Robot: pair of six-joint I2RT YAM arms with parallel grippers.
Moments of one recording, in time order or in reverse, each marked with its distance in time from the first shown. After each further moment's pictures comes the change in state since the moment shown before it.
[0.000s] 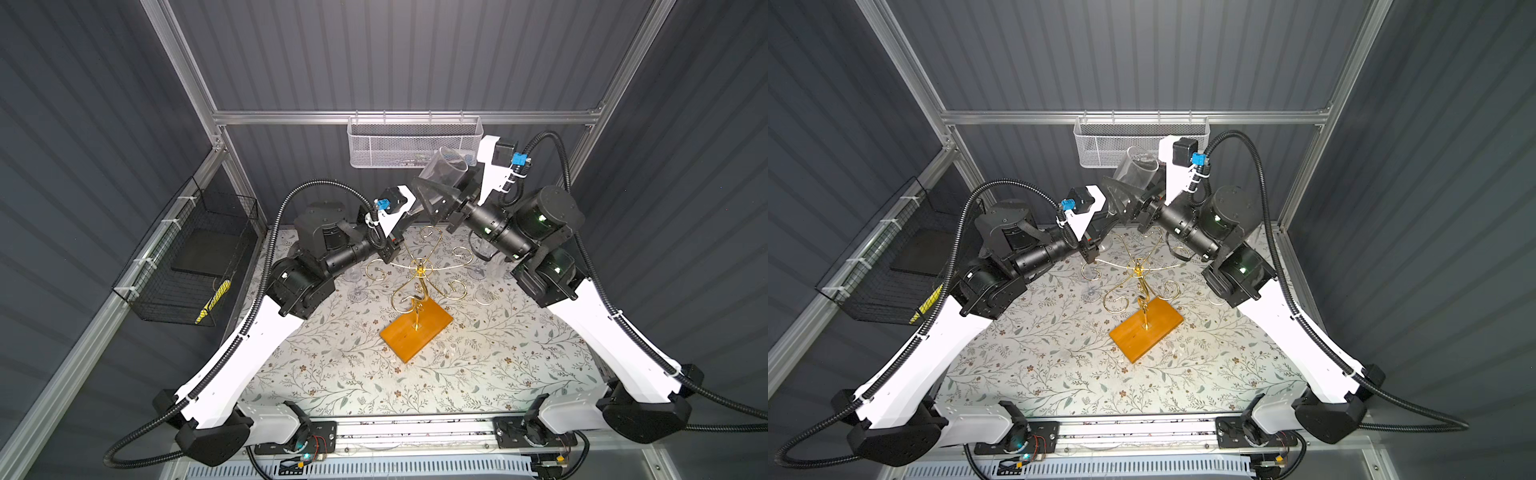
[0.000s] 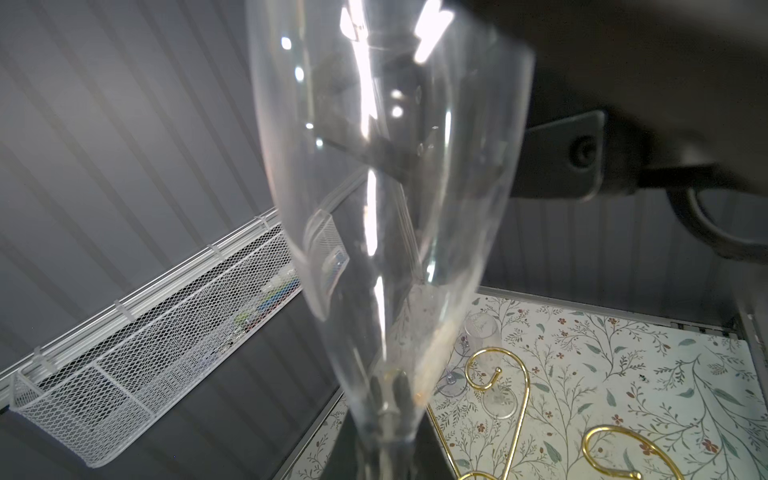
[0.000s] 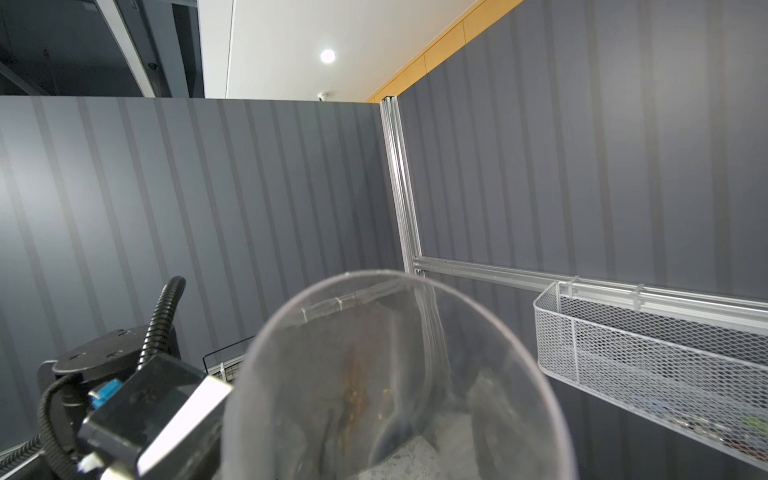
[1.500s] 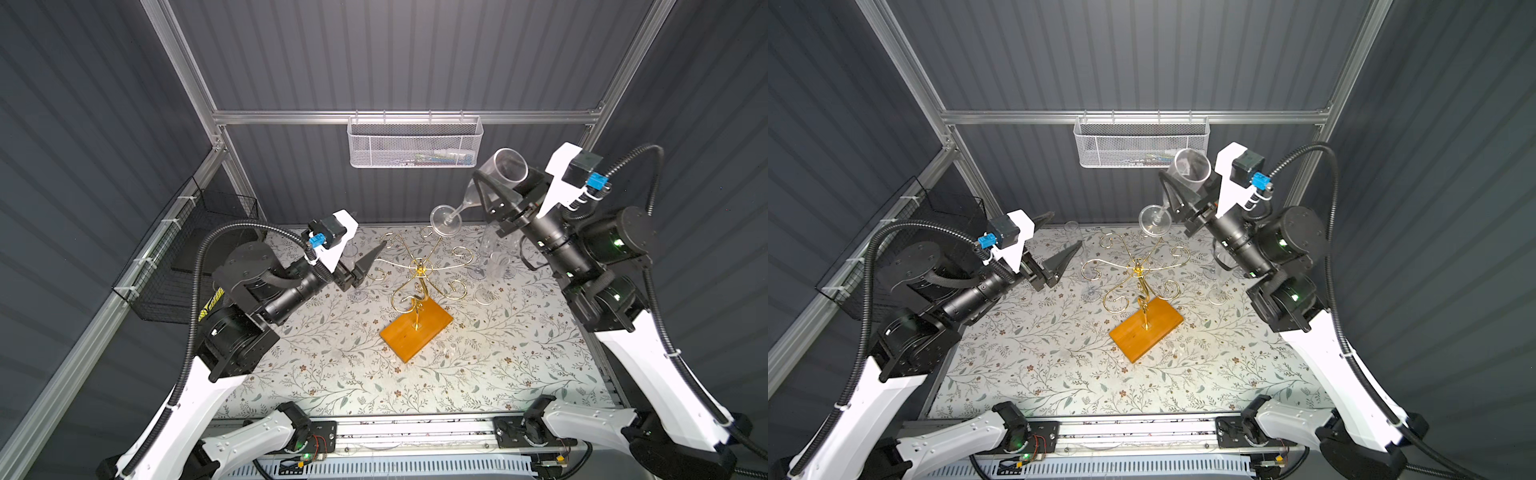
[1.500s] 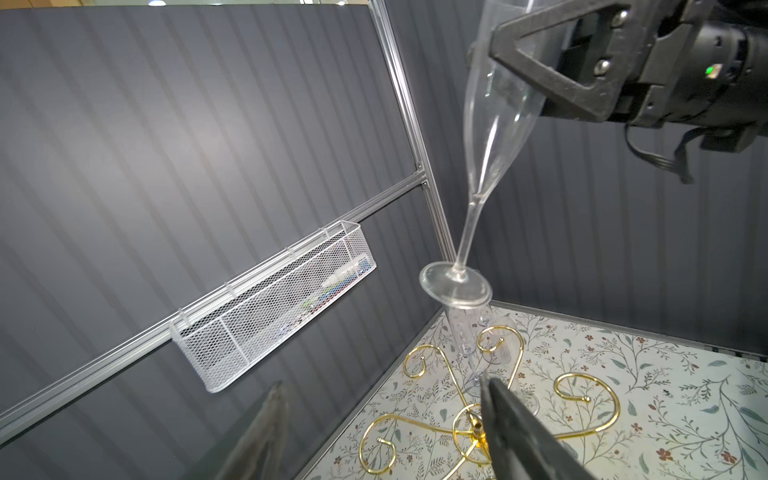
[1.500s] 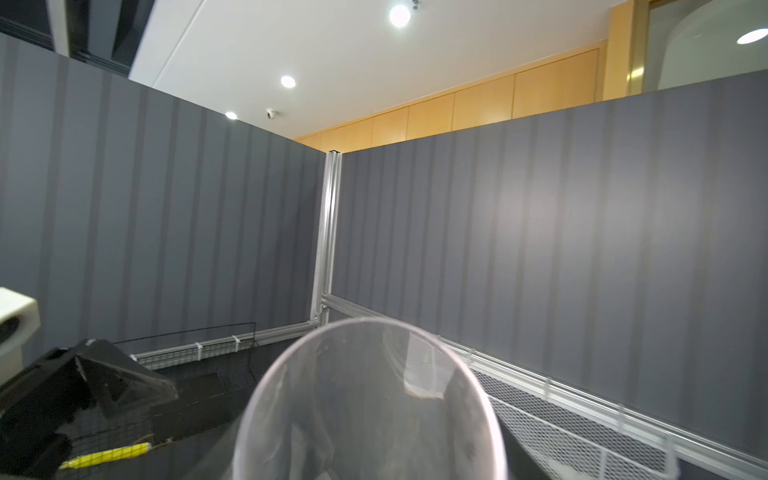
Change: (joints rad) left arm -0.001 -0.356 -0.172 -0.055 -0.130 -0.002; right arm -0.115 -0.279 -0.150 -0.055 0.105 -0.352
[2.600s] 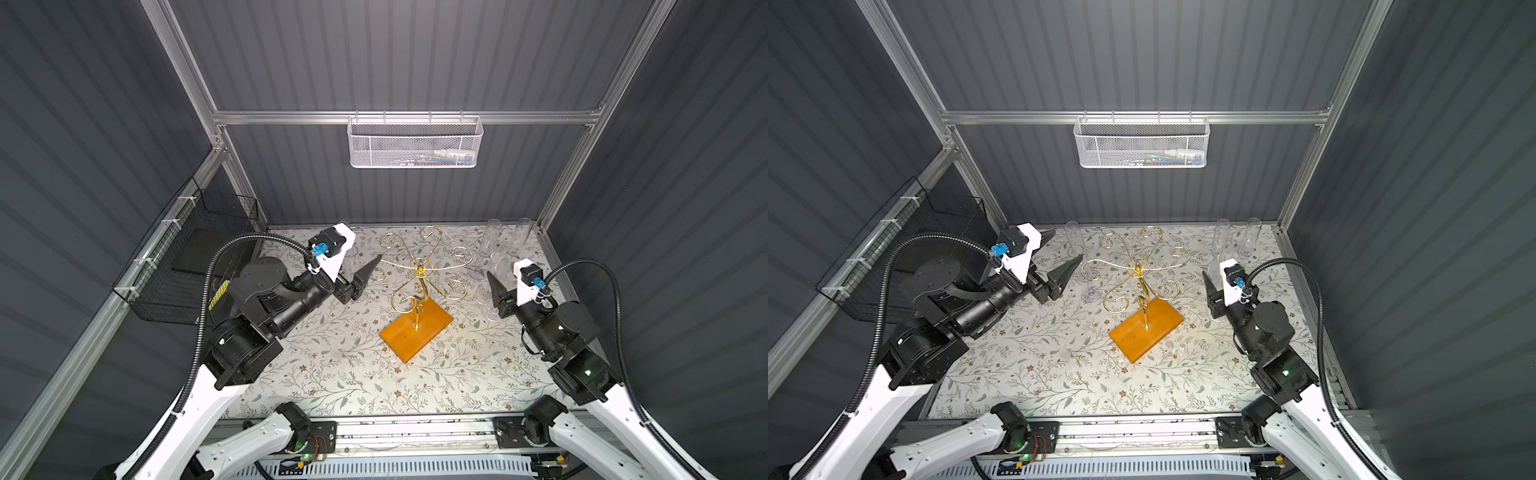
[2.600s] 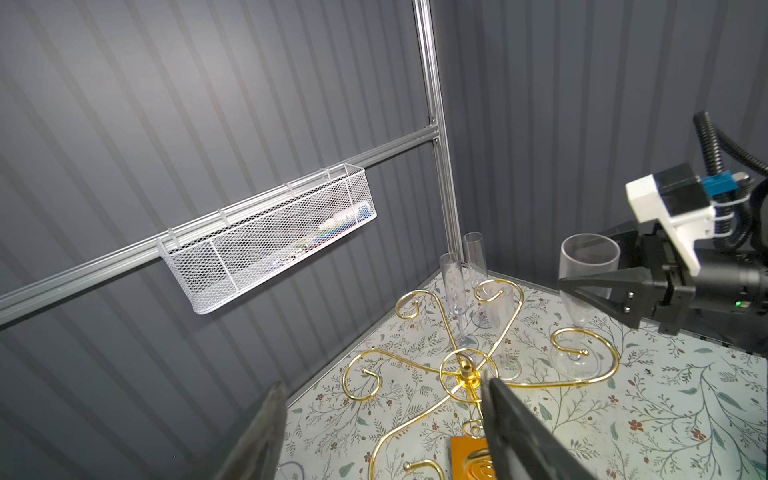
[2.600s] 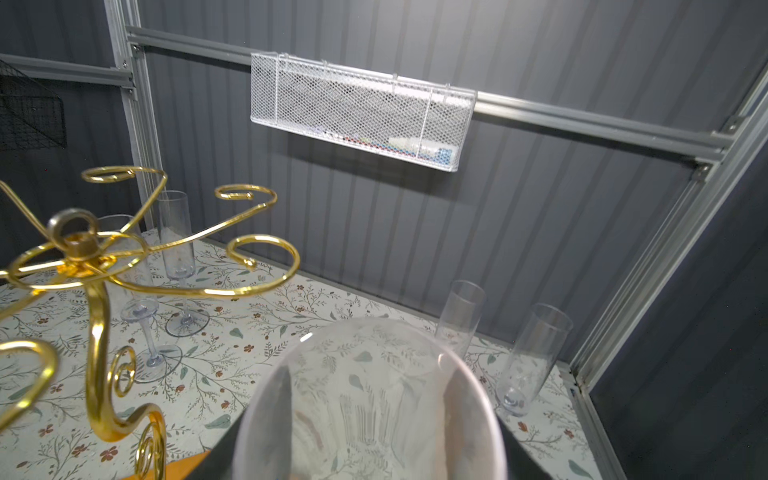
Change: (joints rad) left arm 0.000 -0.055 -0.158 -0.003 -0.059 -0.107; right arm -0.132 -0.480 -0.972 0.032 0.324 -0.064
